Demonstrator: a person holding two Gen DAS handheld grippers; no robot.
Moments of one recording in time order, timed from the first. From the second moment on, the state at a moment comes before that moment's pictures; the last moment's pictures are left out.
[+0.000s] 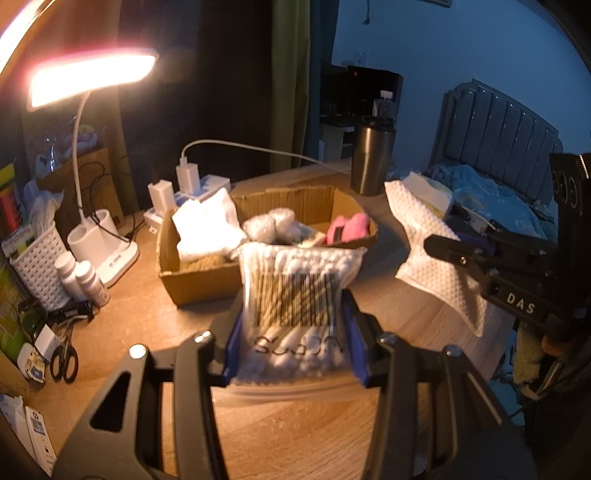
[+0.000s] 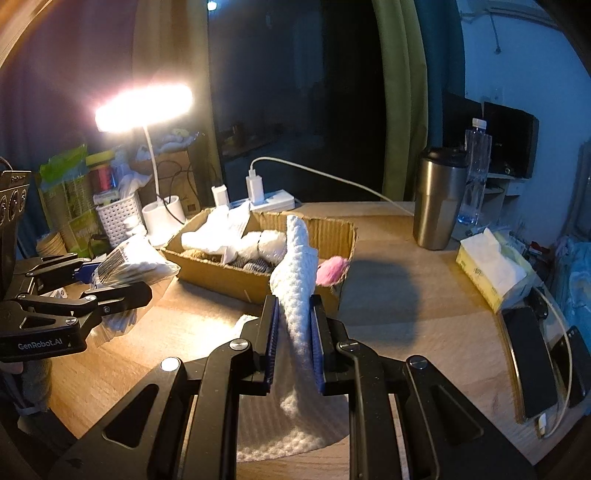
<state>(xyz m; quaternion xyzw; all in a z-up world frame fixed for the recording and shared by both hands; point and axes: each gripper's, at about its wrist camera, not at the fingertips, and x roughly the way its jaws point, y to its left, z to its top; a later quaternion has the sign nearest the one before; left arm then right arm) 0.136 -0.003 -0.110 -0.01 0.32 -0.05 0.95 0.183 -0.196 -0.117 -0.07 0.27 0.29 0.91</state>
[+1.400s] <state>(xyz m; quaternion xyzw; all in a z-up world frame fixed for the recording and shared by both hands) 0.207 0.036 -0.065 -0.04 0.25 -0.02 0.97 0.261 -0.169 -0.076 -0.05 0.24 0.29 0.93</state>
